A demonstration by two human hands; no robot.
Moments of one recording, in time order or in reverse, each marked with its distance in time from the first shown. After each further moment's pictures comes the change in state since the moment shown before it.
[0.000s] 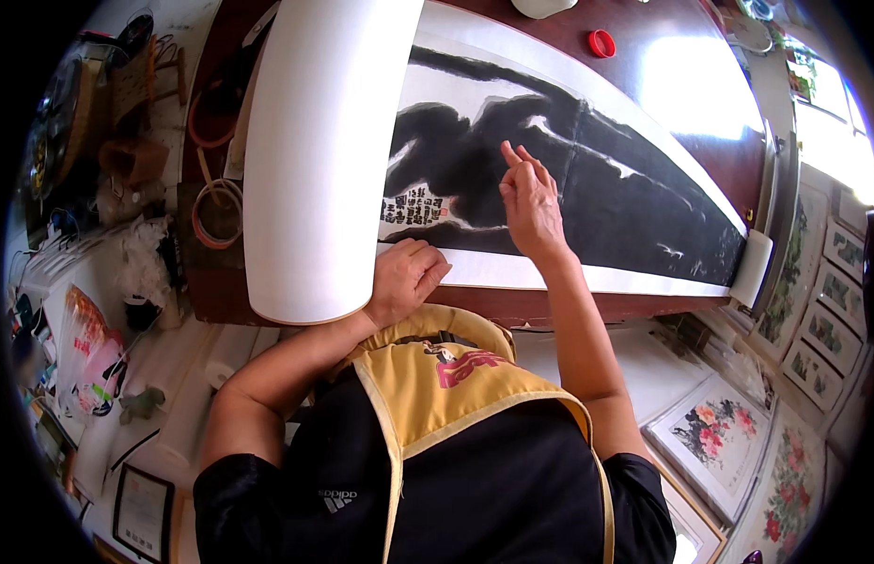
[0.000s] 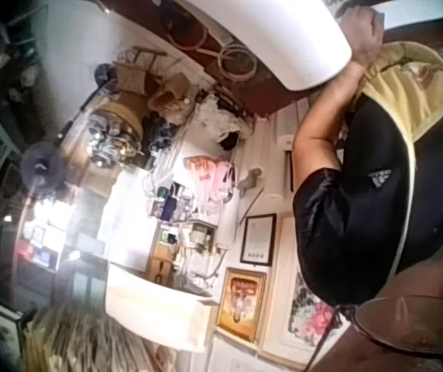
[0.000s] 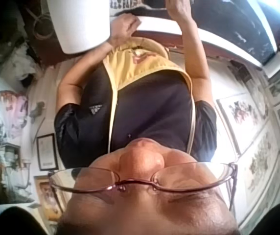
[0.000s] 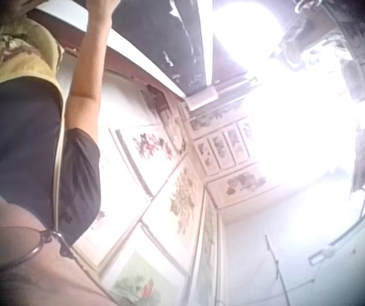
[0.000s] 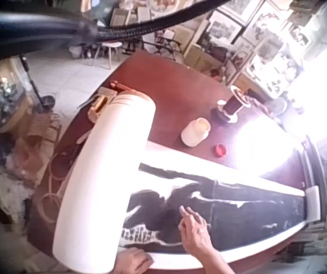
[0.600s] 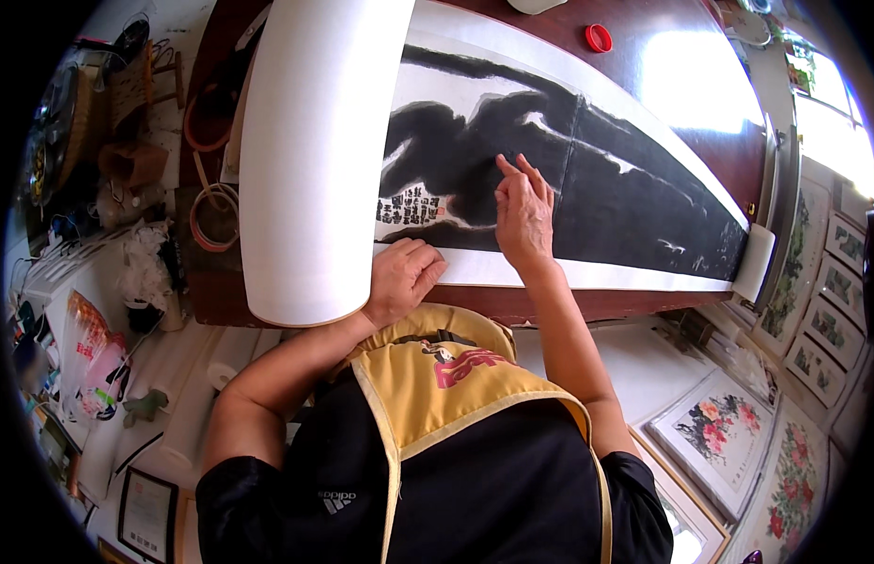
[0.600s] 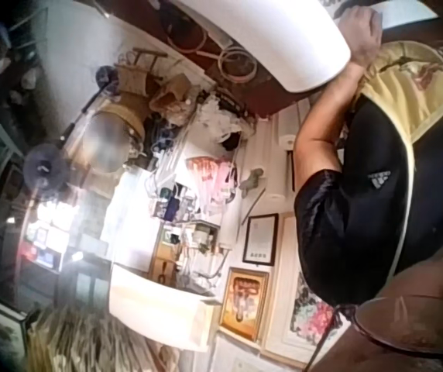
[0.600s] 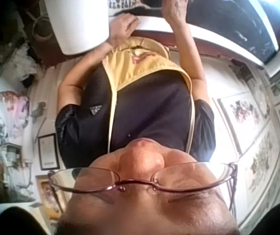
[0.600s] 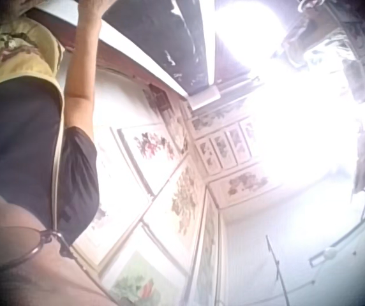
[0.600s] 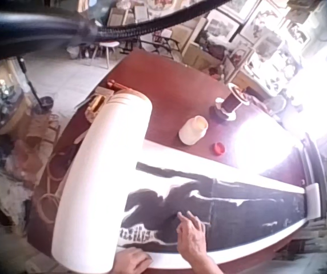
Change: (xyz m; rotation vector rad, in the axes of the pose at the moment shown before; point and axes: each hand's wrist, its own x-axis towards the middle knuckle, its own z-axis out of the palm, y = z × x) left_hand 0.001 -0.001 0.000 0.012 -0.009 0.008; right_hand -0.016 -0.007 0.016 -0.080 0.113 0.033
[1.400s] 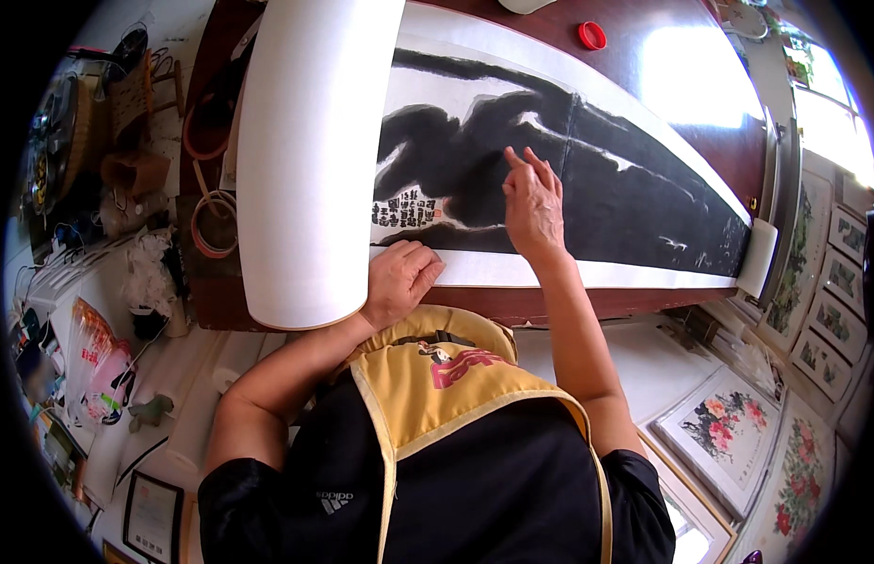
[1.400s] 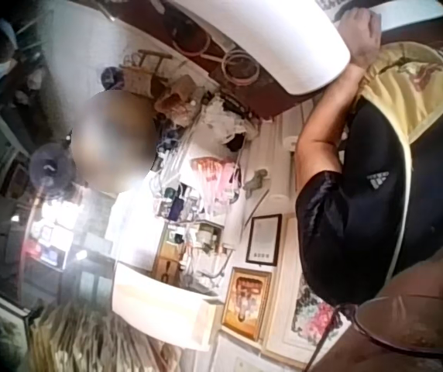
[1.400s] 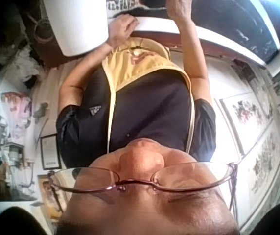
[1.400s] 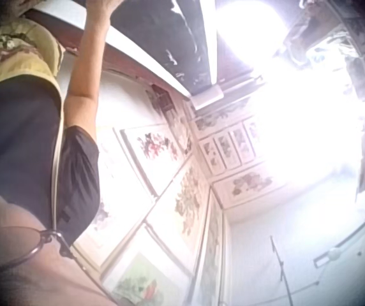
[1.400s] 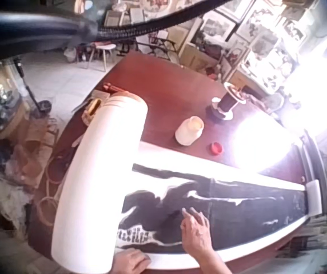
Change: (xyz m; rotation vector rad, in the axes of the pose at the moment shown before) left_hand 0.001 0.002 -0.001 0.006 -0.022 -0.017; right_hand 0.008 0.018 -0.009 -0.013 -0.063 0.021
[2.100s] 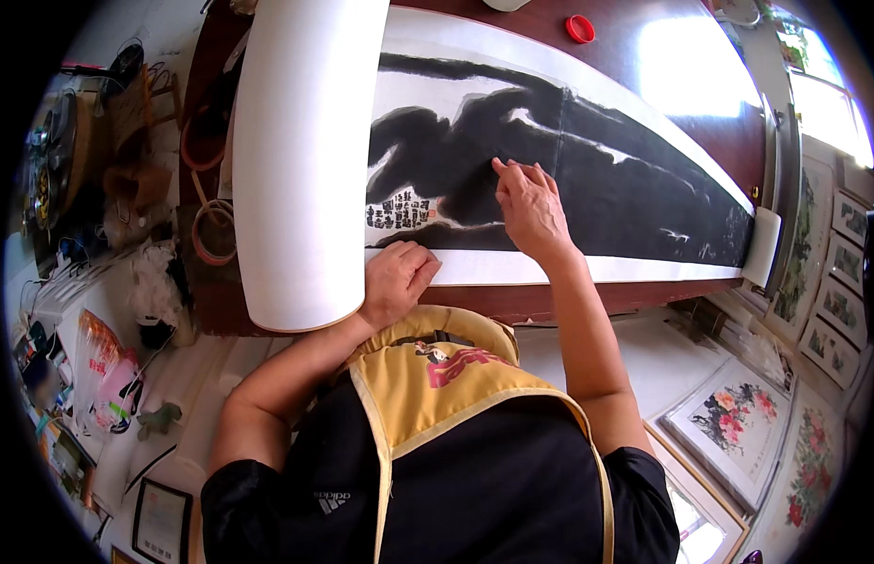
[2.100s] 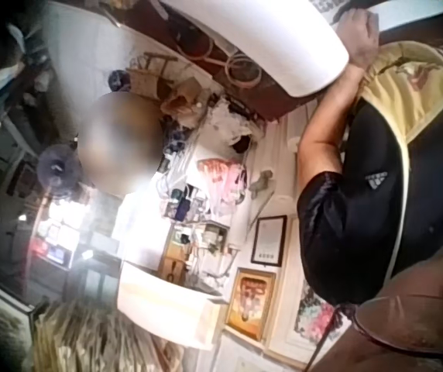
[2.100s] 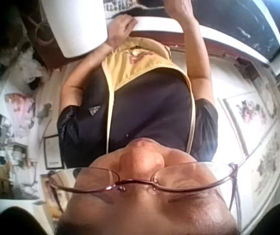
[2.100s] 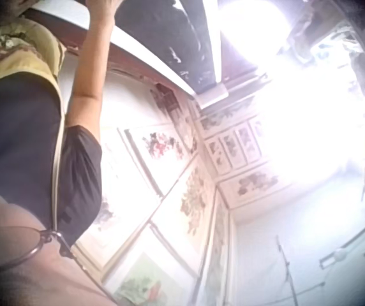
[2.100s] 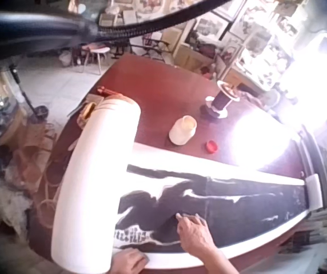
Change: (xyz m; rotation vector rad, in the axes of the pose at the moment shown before) left_hand 0.000 -0.002 0.002 0.037 0.011 0.009; right_hand -0.001 0.005 -0.015 0.014 -0.111 -0.092
